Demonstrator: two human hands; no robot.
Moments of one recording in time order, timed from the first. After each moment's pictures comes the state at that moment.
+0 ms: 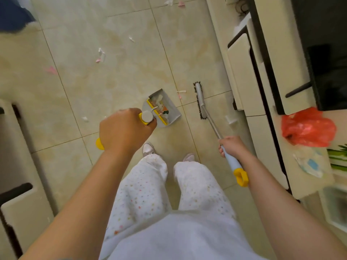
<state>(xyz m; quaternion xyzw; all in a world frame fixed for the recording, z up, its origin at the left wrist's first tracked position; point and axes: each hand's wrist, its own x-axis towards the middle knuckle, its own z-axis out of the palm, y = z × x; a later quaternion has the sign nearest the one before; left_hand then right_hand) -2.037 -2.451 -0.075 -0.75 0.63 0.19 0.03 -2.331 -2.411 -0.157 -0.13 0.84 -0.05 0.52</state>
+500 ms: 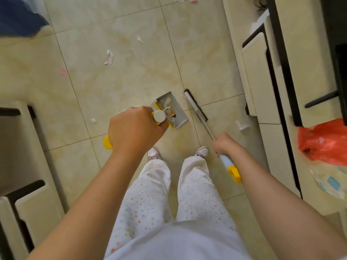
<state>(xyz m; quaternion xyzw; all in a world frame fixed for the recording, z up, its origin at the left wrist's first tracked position) -2.096 -2.515 -0.075 -0.74 0.65 0.17 0.07 -2.340 -2.494 -0.199 -0.36 0.75 0.24 0.49</state>
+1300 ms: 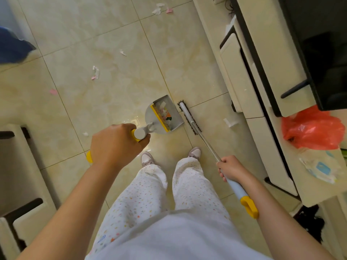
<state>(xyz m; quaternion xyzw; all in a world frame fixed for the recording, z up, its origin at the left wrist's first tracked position) -2.127 -2.491 -0.057 -0.70 0.68 0.18 0.09 -2.424 -2.396 -0.161 -0.21 0.79 0.04 0.58</state>
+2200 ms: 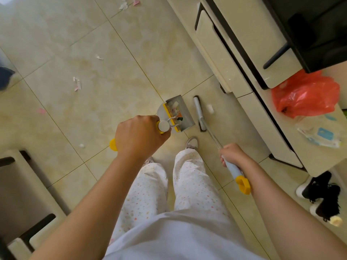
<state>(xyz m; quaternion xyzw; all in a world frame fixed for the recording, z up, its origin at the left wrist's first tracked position) -2.259 -2.493 -0.072 -0.59 0.78 0.14 0.15 -2.499 -2.369 -0.196 -0.06 0.81 -0.02 0.58</state>
